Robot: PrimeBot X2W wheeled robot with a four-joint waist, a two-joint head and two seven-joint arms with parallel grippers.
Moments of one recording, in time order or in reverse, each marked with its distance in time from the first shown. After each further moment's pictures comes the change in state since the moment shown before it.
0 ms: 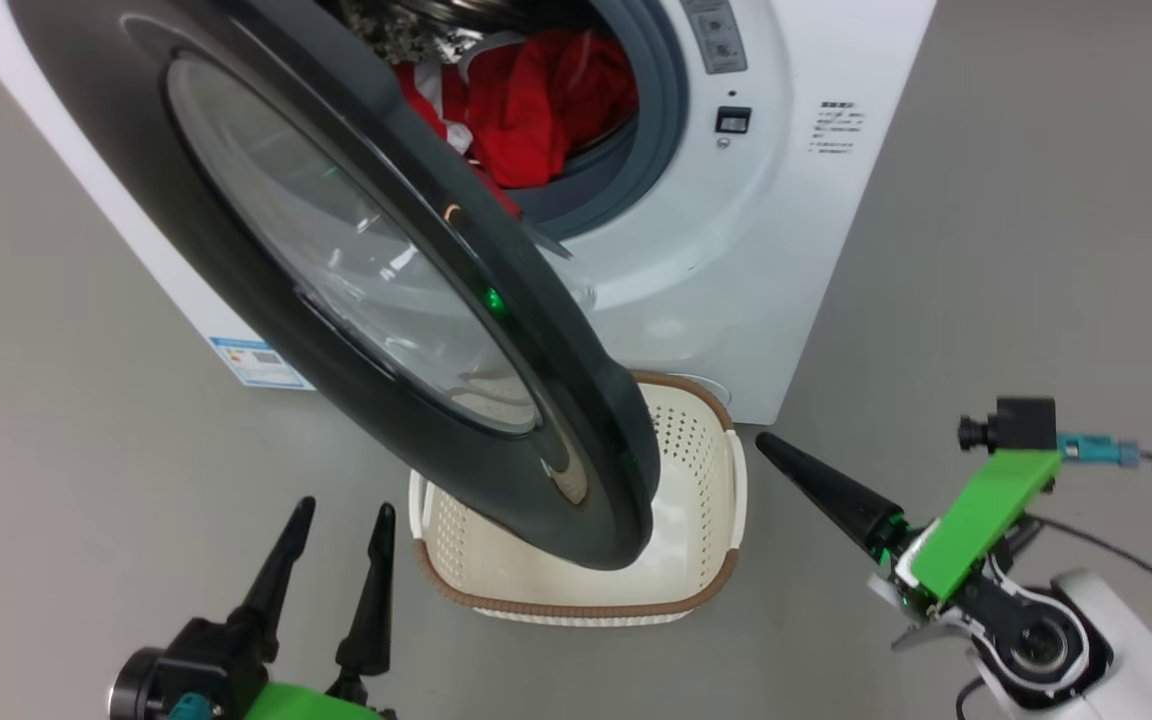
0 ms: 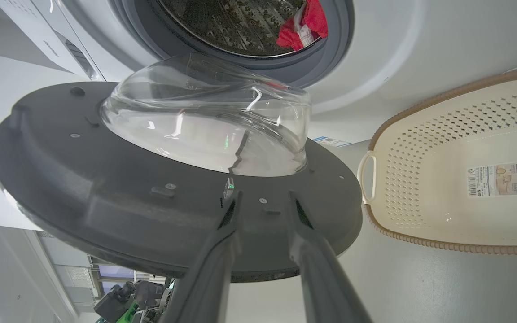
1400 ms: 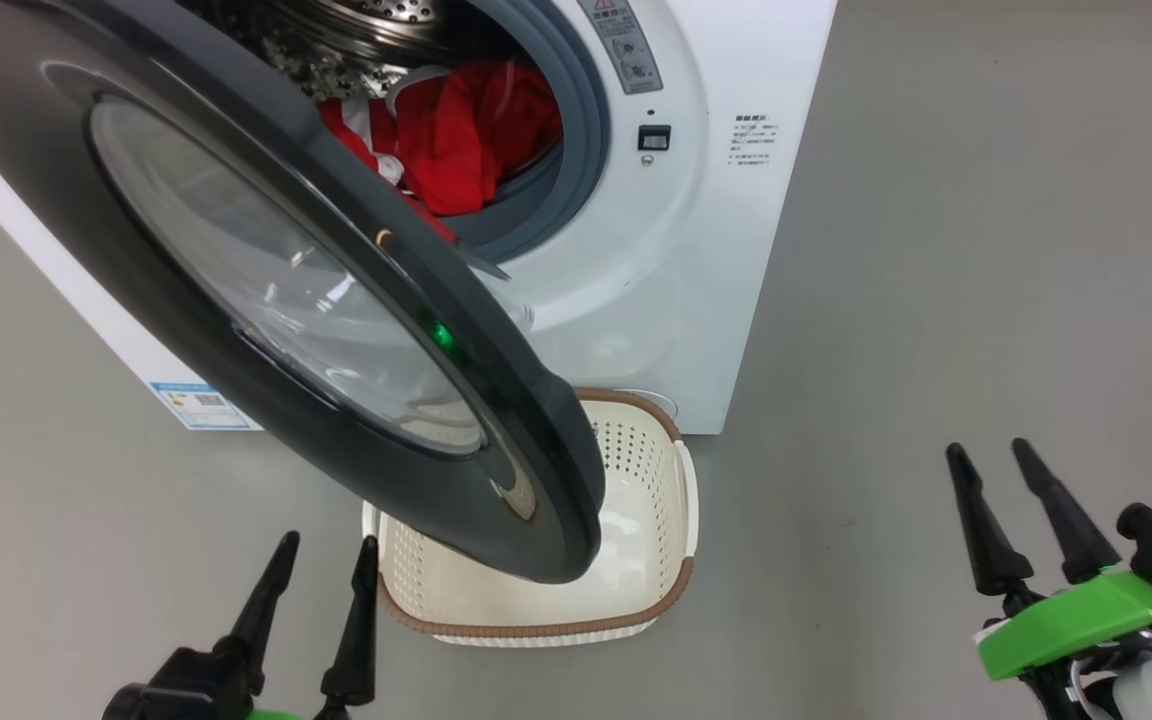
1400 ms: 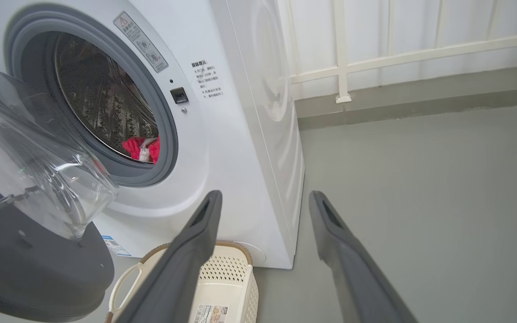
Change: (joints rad) left arm 0.055 0.000 0.033 0.004 -0.002 -0.008 0.000; right arm 0.179 0.012 -0.219 0.126 -0.927 0.000 -0.585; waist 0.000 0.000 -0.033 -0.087
